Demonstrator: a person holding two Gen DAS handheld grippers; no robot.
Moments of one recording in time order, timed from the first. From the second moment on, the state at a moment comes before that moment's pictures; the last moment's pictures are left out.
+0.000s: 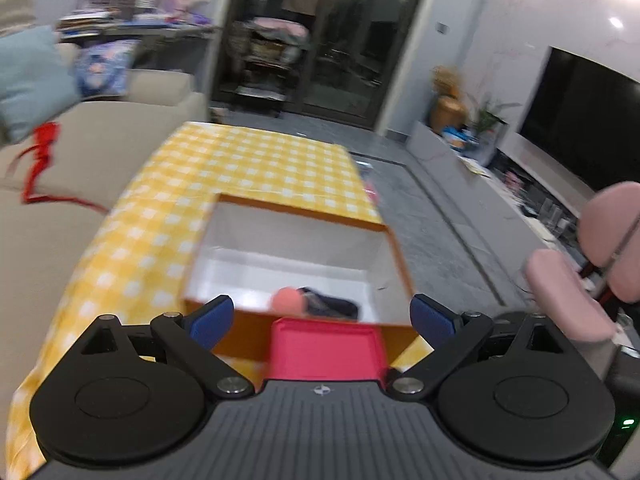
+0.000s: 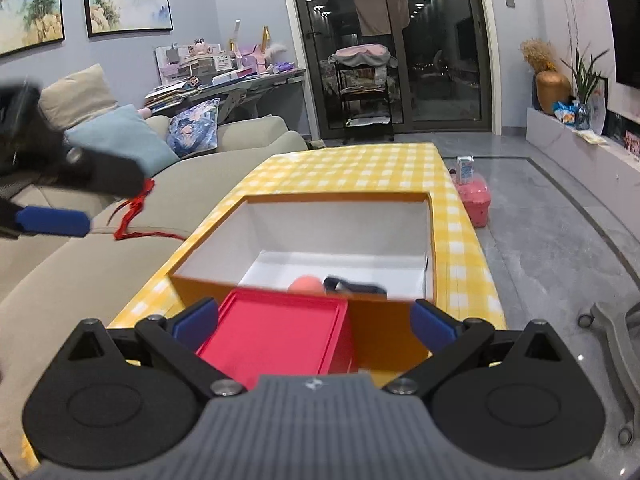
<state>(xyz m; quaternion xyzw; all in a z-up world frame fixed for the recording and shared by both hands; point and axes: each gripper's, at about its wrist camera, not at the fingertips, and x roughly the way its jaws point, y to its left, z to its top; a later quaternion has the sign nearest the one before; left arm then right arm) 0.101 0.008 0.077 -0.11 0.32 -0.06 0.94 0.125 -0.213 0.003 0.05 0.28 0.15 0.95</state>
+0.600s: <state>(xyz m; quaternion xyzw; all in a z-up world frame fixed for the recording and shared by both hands) 0.048 0.064 -0.005 -0.07 0.40 -0.07 0.91 0.046 -0.182 -0.049 0.09 0.41 0.22 0.88</state>
